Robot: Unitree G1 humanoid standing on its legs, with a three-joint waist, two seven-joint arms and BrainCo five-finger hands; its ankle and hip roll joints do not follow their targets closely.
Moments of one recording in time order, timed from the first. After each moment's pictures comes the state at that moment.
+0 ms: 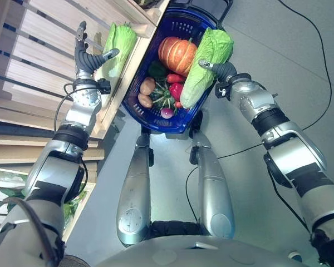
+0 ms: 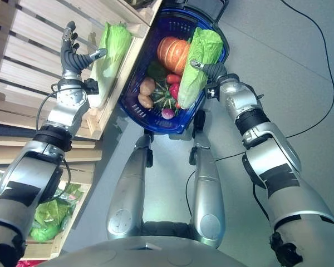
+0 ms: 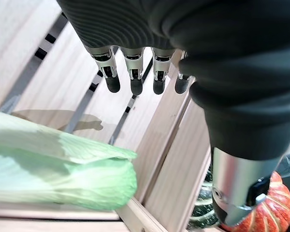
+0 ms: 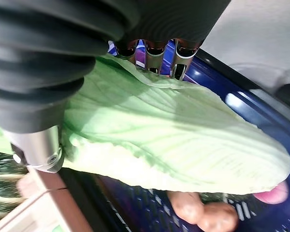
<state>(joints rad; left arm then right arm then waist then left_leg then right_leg) -0.88 0.55 -0.35 0.82 -0.32 -0.29 0.42 -1.12 -0.41 0.51 1.05 0.64 0.19 0.02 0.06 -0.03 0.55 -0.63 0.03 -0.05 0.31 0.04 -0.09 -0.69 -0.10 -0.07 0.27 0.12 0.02</state>
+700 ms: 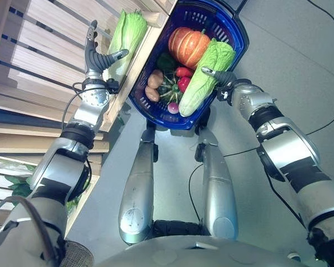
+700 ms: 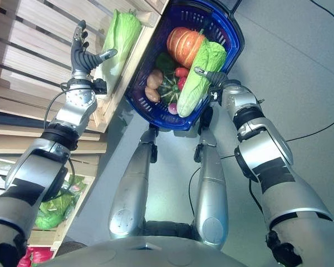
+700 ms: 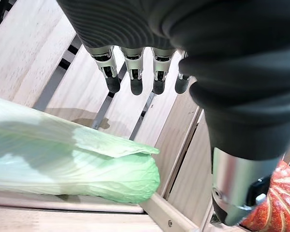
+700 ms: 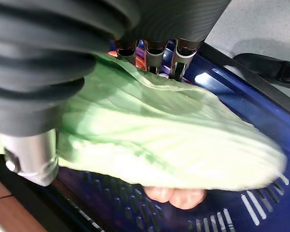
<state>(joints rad) -0.90 0.52 -0.40 0.82 -0.32 -0.31 0.45 -1.15 -0.38 0.47 1.22 0.68 0.20 0.07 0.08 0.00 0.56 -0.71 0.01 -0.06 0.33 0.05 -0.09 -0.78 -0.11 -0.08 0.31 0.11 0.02</state>
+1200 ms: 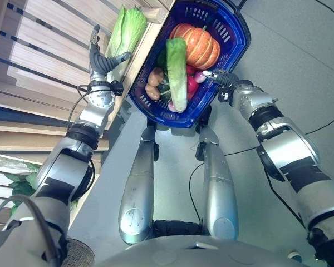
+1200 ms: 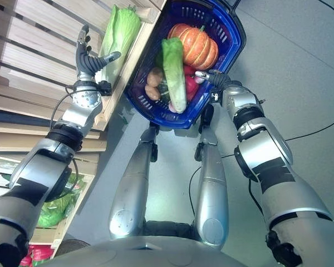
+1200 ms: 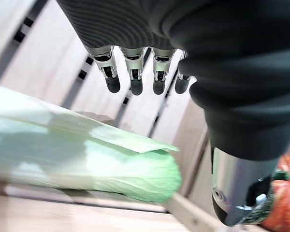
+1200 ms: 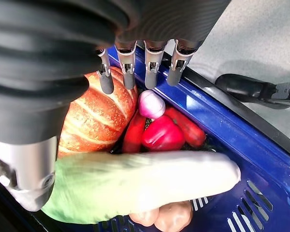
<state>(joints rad) -0.91 0.49 -0.42 0.85 -0.28 -0.23 0.53 -1.16 -0.38 0.47 1.23 0.64 0.23 0.01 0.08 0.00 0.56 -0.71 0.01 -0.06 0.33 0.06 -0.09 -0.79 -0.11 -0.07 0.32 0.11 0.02</state>
